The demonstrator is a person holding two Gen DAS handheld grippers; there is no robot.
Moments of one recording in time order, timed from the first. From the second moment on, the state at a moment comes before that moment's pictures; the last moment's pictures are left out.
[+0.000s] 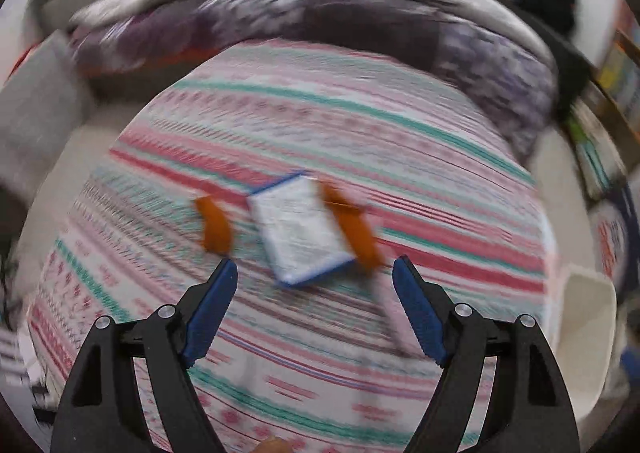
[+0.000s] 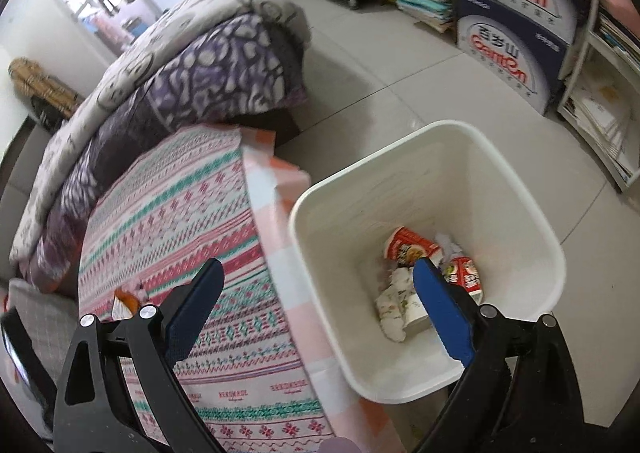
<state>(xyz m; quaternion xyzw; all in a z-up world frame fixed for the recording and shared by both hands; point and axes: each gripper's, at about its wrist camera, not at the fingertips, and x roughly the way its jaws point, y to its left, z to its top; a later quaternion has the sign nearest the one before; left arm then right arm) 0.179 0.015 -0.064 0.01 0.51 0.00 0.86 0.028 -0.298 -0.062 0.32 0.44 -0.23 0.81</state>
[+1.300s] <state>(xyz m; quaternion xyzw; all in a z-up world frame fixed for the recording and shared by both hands) 0.217 0.160 -0.066 -0.14 0.54 0.04 0.83 0.201 -0.073 -0.108 0.08 0.49 0.03 0.87</state>
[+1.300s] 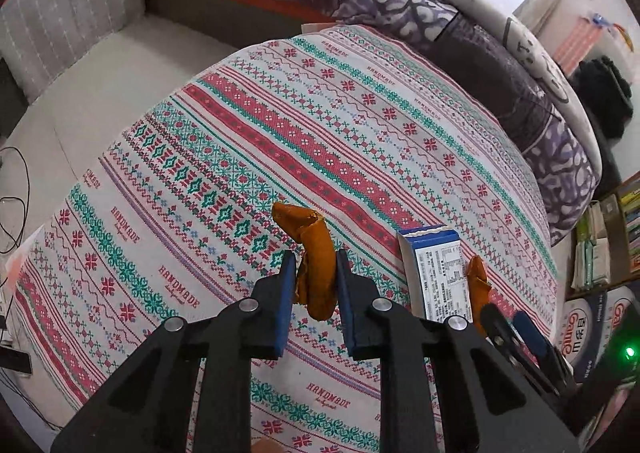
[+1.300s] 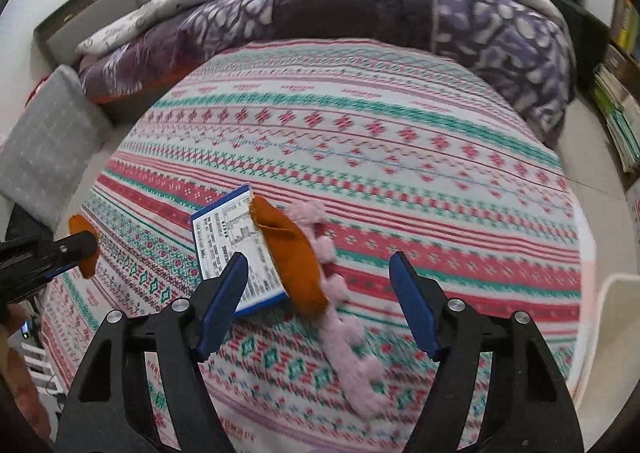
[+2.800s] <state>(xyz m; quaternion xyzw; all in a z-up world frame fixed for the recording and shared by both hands) 0.147 0.055 -0.011 -0.04 0.47 -0.06 0.88 0.073 -0.203 -0.042 0.20 0.42 -0.09 0.88</state>
